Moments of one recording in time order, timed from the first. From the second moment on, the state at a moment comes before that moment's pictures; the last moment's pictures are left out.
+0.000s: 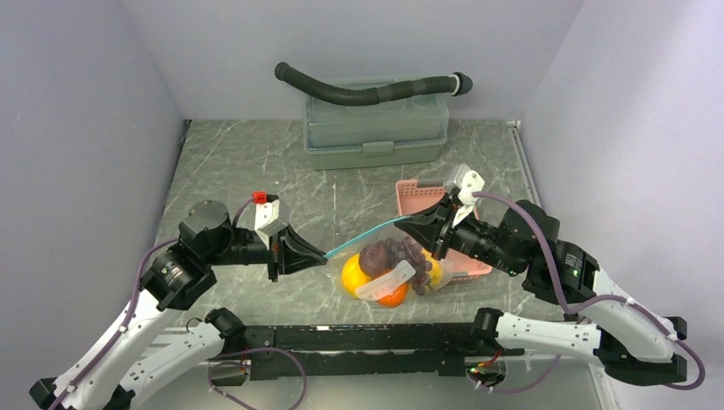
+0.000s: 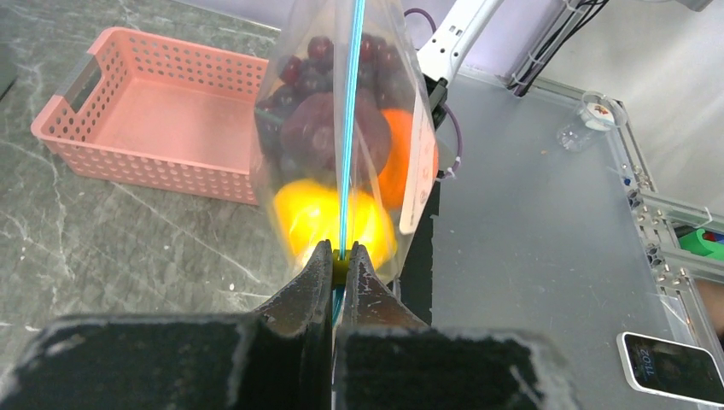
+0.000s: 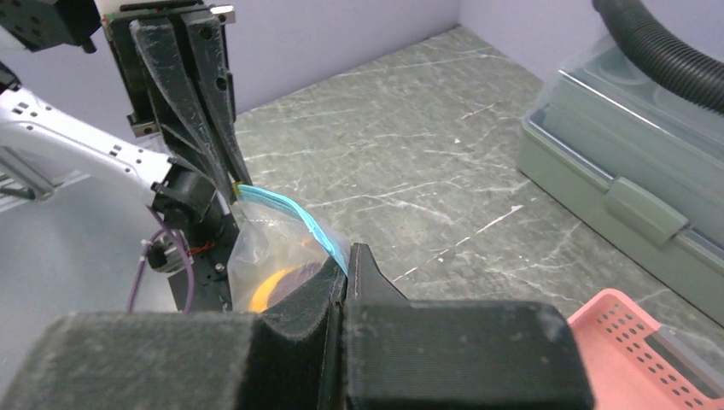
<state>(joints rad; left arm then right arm) -0.67 0.67 0.93 -0.41 0.79 -0.11 1.12 0.76 1.23 -0.52 0.06 0.08</state>
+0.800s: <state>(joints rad) -0.67 0.57 0.90 -0.52 0.71 -0.11 1.12 0.72 1.23 -0.51 0.27 0.05</state>
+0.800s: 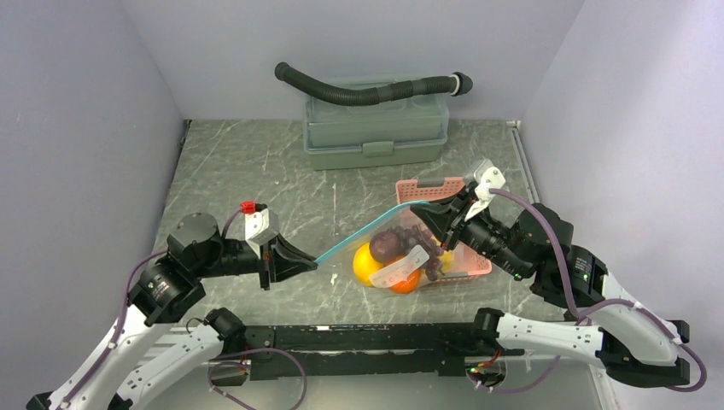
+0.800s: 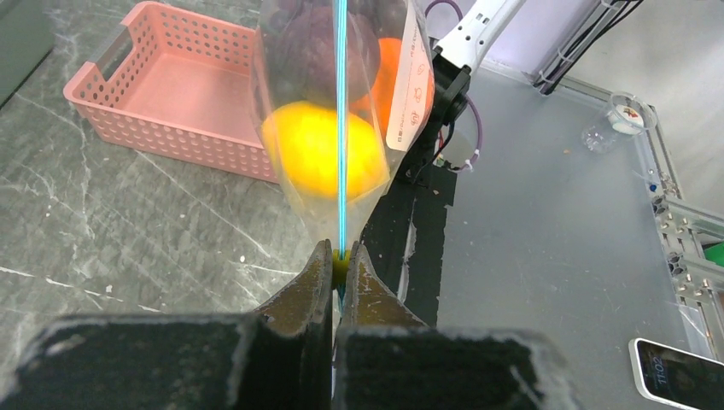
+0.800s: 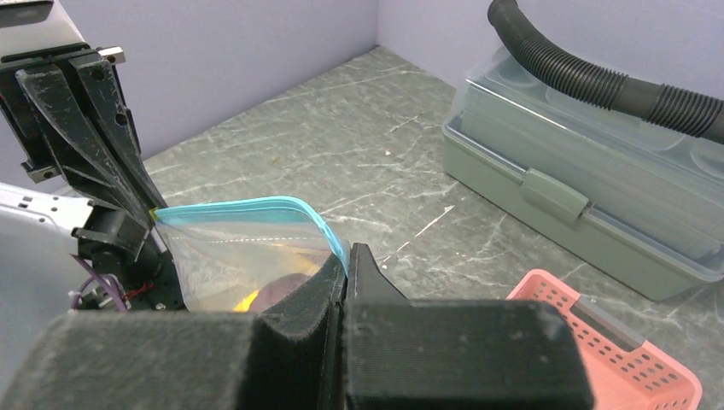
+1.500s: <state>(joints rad) -0.67 0.57 0.93 -0.61 0.51 -0.10 1.11 0.73 1.26 -0.48 0.30 0.02</state>
